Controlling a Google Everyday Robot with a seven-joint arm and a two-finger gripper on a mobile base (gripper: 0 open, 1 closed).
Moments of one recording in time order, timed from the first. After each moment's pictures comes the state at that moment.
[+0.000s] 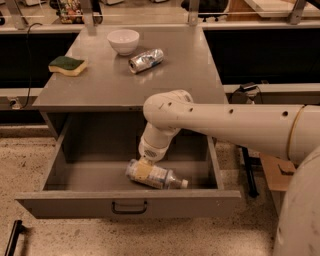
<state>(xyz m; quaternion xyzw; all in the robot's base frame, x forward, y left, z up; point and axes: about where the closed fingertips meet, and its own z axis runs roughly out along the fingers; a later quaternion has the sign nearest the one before) 0.539 0.048 0.637 -0.60 0.78 0.12 0.09</state>
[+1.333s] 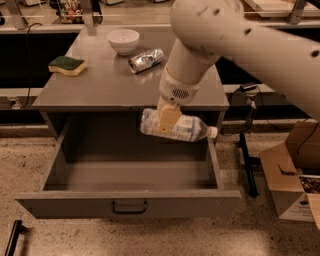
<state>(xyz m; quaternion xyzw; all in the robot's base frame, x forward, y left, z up) 0.546 -0.017 0.847 -0.68 0.71 0.07 0.14</state>
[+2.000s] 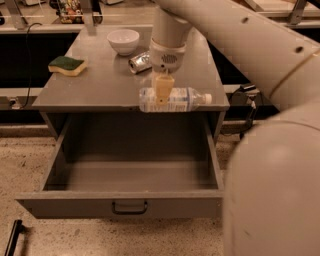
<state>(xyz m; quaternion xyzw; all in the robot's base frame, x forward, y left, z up) 0.614 -0.016 0.872 -0.73 0.68 0.05 0.07</state>
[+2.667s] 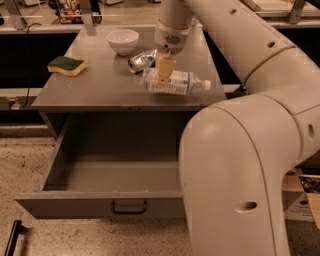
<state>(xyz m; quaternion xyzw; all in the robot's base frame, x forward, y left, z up) 0.686 -0.019 0.890 -0.70 0.70 0.05 0.10</state>
